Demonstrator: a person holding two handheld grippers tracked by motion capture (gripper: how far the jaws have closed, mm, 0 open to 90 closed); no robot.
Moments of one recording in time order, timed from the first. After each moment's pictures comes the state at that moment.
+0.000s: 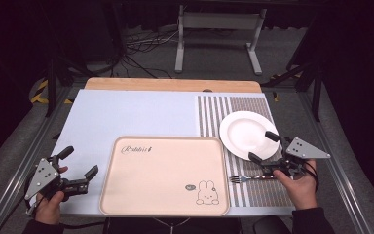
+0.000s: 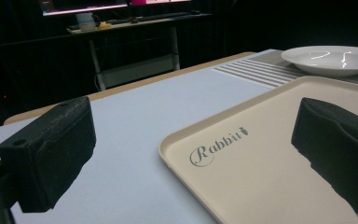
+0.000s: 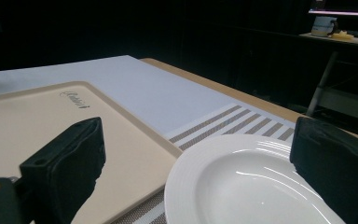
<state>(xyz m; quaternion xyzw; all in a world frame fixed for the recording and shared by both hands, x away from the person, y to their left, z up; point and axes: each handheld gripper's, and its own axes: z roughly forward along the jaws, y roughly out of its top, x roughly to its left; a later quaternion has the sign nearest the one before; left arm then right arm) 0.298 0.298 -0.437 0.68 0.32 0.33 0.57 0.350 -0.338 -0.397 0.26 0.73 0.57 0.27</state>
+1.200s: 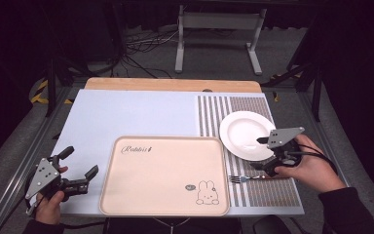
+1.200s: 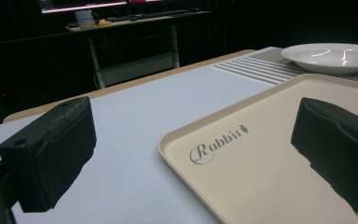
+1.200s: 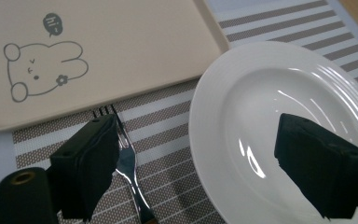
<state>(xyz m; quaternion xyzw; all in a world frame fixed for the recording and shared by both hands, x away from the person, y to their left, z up) 0.299 0.298 -0.437 0.69 0.32 0.32 0.57 0.370 -0.319 -0.356 0.16 0.93 0.30 0.16</state>
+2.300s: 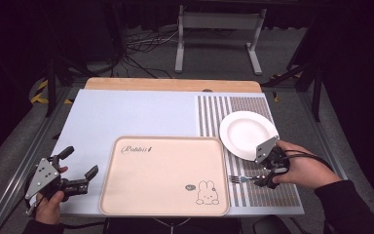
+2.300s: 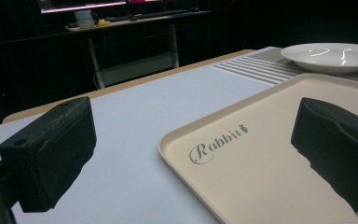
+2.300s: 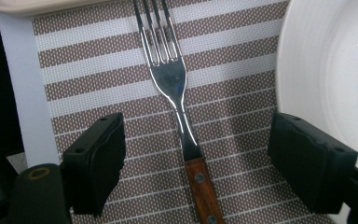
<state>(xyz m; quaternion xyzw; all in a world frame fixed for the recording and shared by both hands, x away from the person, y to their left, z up) 0.299 0.297 -0.437 0.69 0.32 0.32 0.57 0.374 -0.311 -0.395 0.11 0.98 0.15 0.04</state>
